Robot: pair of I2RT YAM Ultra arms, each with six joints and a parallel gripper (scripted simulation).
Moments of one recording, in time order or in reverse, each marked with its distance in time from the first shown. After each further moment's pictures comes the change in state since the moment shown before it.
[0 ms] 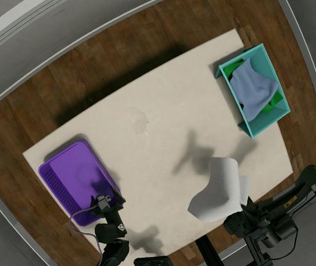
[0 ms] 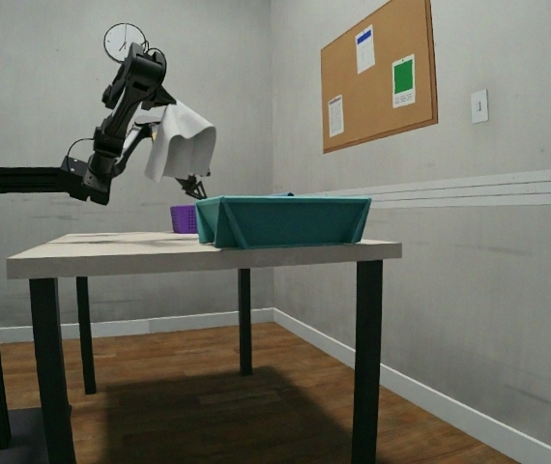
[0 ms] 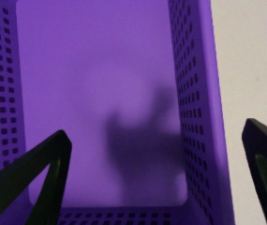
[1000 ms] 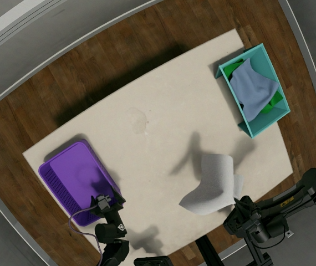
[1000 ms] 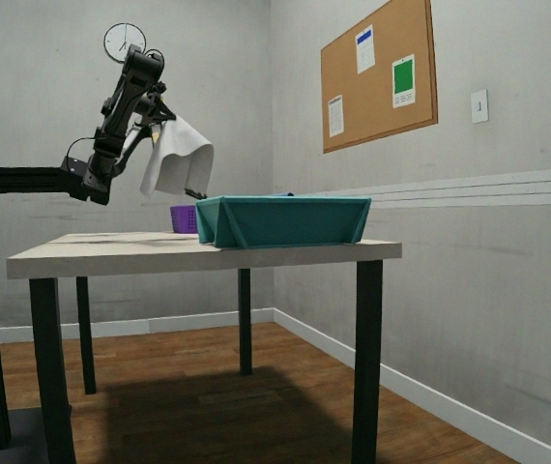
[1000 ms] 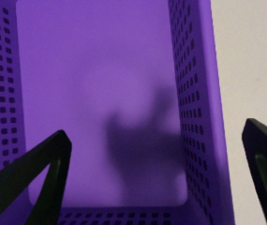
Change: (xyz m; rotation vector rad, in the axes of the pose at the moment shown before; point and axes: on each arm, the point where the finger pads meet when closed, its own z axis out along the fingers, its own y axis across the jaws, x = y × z) left arm 0.000 0.000 0.000 0.000 0.000 0.000; right arm 0.046 0.021 0.011 0.041 0.070 0.060
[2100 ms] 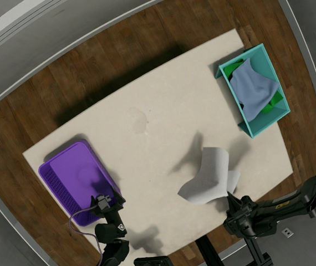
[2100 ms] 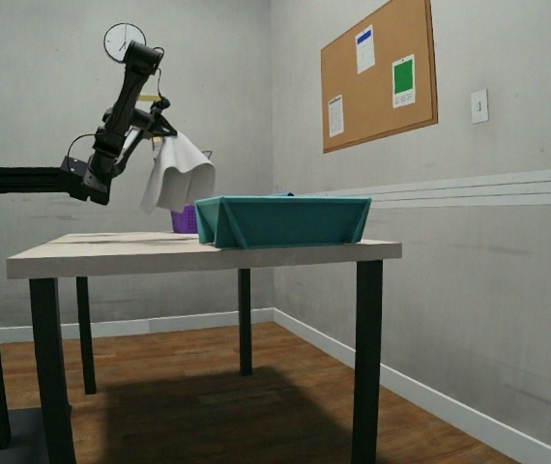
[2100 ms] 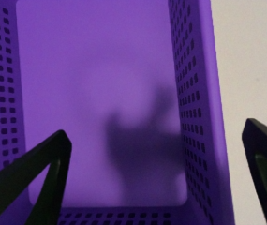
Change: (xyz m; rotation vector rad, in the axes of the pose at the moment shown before) left arm 0.000 0.000 0.000 0.000 0.000 0.000; right arm 0.046 0.019 0.019 0.080 0.122 0.061
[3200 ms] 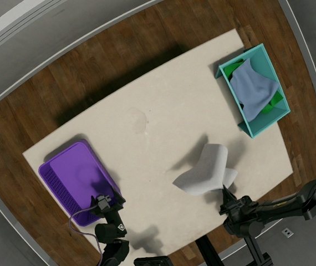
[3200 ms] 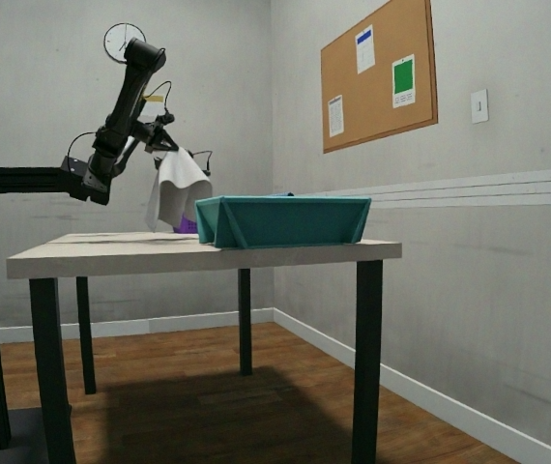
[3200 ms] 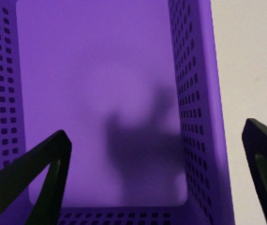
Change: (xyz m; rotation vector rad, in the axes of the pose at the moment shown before) left arm 0.000 0.000 0.000 0.000 0.000 0.000; right arm 0.044 0.011 0.021 0.092 0.127 0.033
